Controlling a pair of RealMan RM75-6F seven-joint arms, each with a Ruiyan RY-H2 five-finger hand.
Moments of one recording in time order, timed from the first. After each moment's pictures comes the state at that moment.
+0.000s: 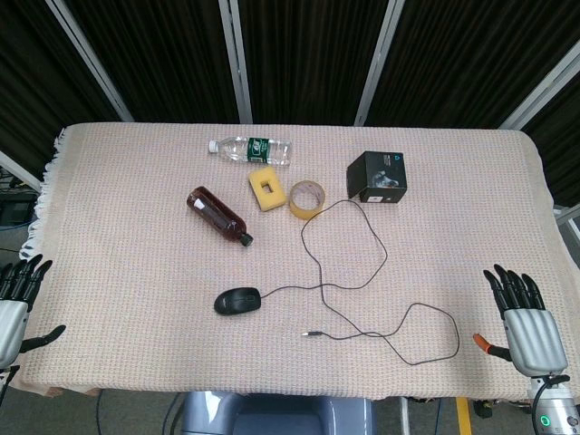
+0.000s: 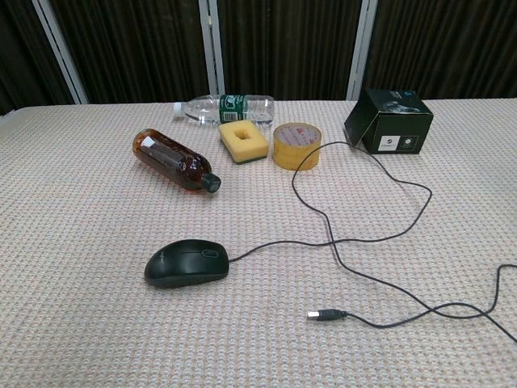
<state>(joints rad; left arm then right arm) -0.06 -1.12 0.00 -1.58 1.56 1.51 0.07 0.06 -1.11 0.02 -1.69 -1.53 1.47 -0.14</state>
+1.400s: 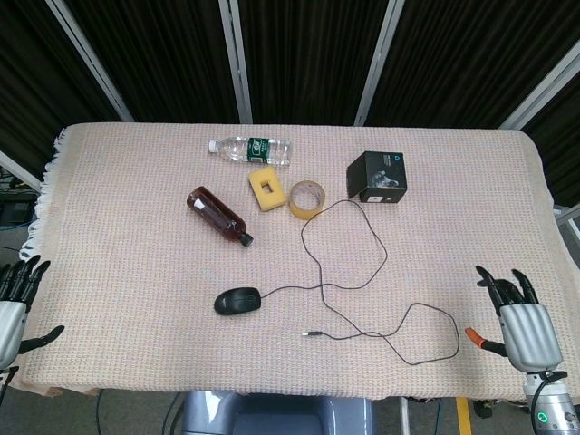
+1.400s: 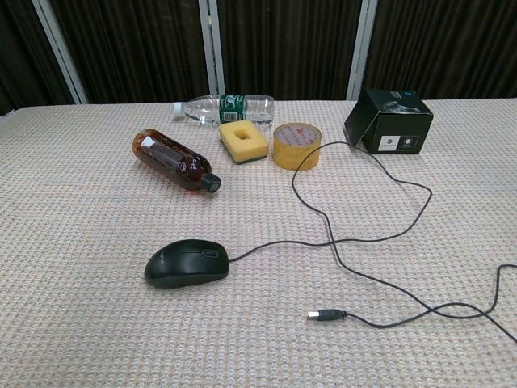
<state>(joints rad) -0.05 -1.12 0.00 -1.58 1.56 1.52 0.07 0.08 -1.13 0.04 -1.66 -1.59 1.50 -0.06</state>
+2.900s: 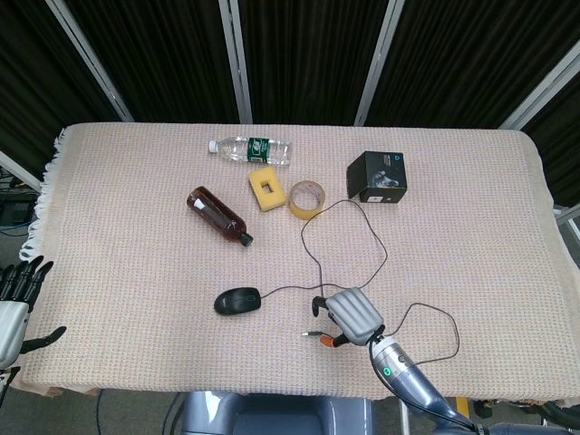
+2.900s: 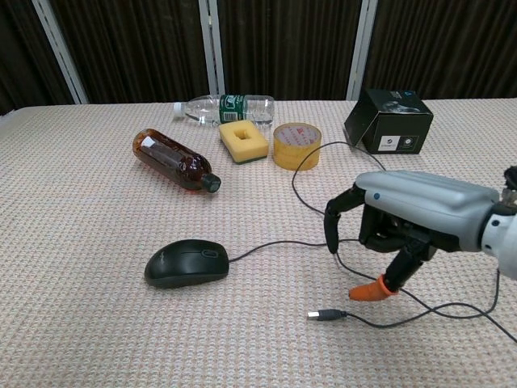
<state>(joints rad) -0.06 -1.12 0.01 -1.58 1.56 1.50 0.06 0.52 -1.50 0.11 -1.86 -1.24 0.98 -0.47</state>
